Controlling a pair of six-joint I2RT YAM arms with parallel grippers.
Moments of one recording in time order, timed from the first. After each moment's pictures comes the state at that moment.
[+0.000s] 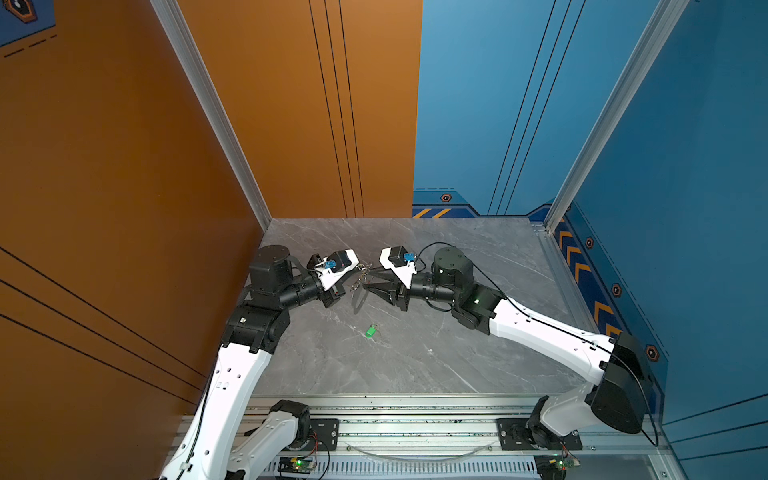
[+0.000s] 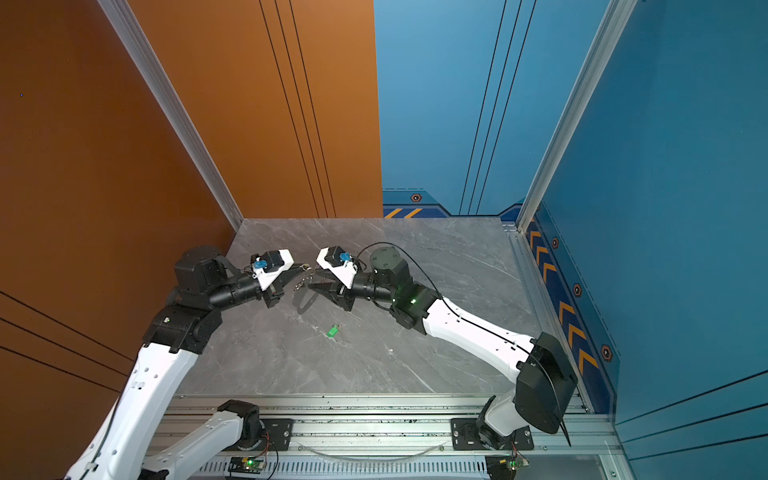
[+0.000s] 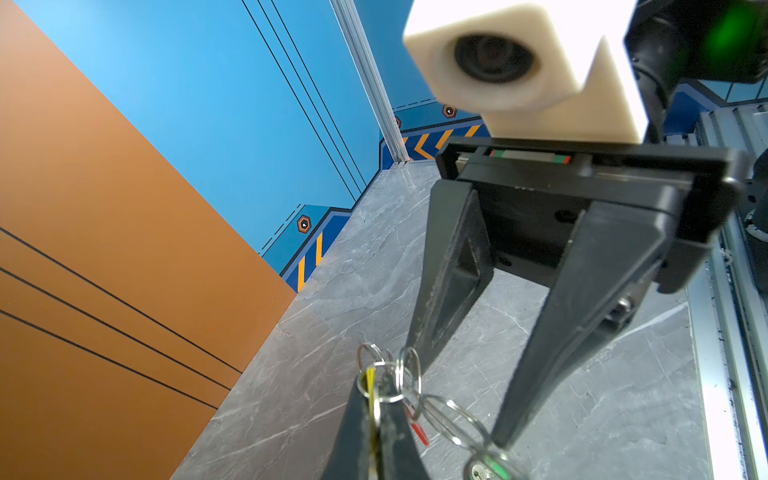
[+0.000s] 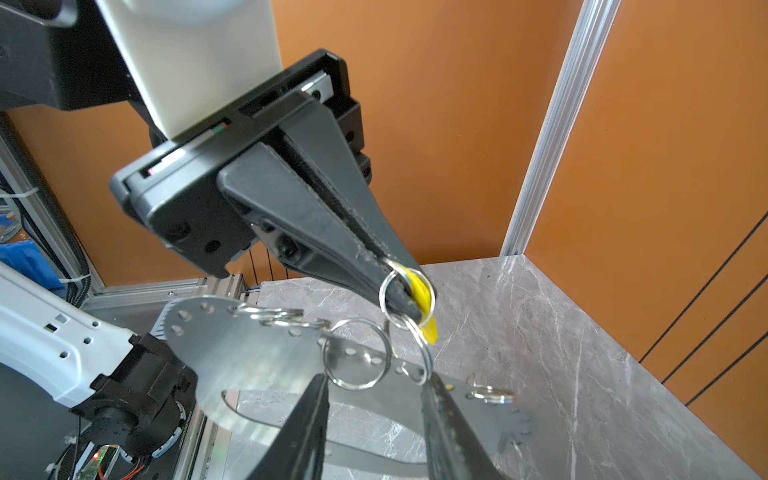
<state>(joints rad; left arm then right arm) -0.19 0.93 1.13 -0.50 0.69 0.63 0.87 1.49 1.23 0.19 -0.48 -0.09</state>
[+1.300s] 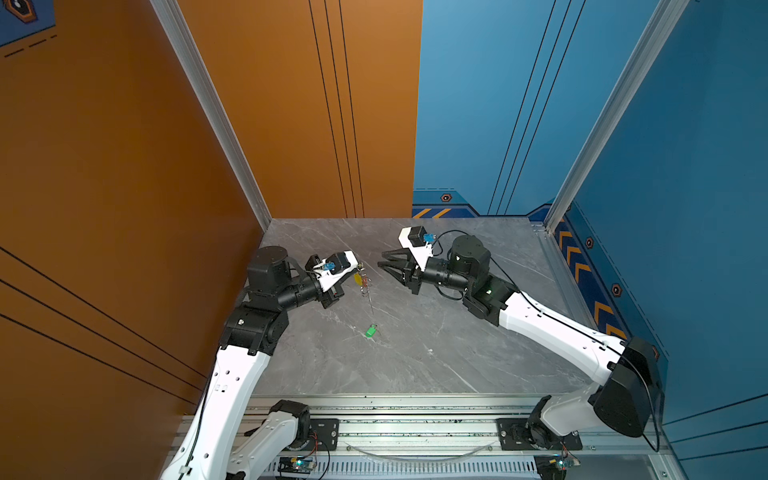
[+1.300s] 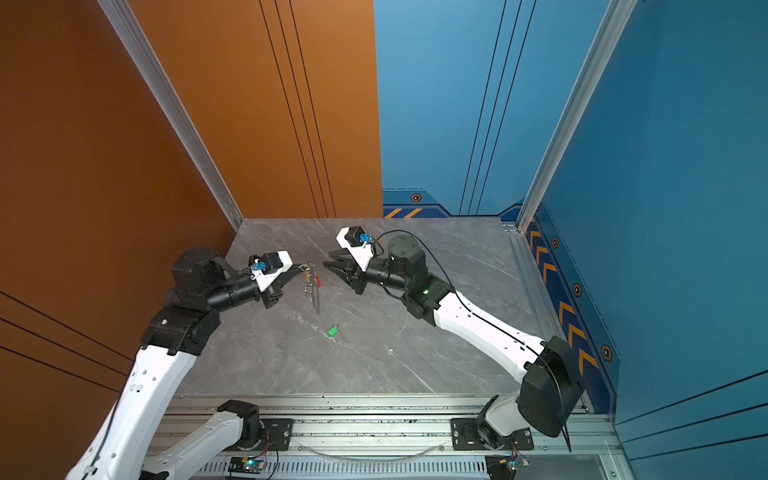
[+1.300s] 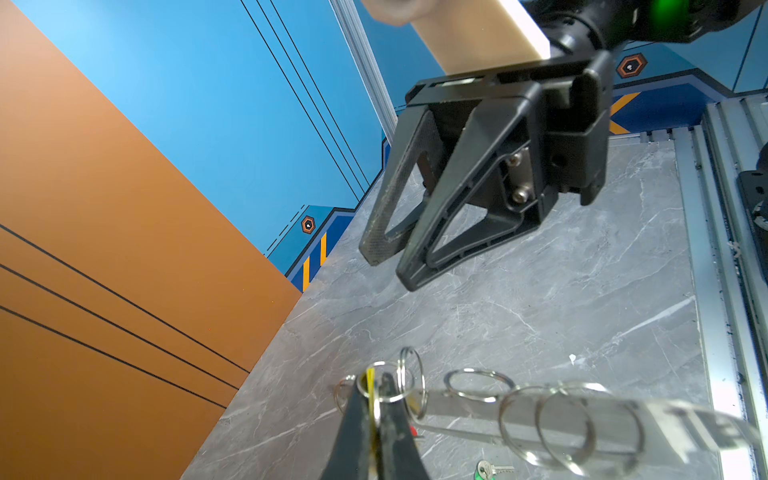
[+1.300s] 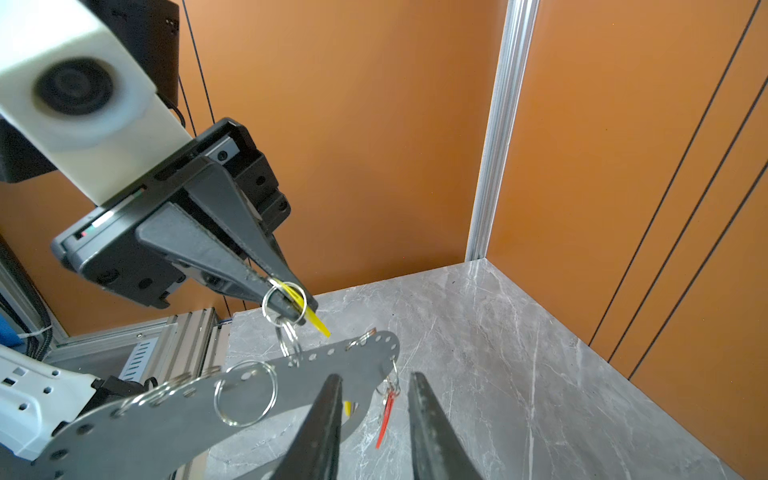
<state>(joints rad) -0.18 0.92 1.13 -0.50 0.69 0.66 0.77 1.48 1.25 0.21 -0.50 -0.02</state>
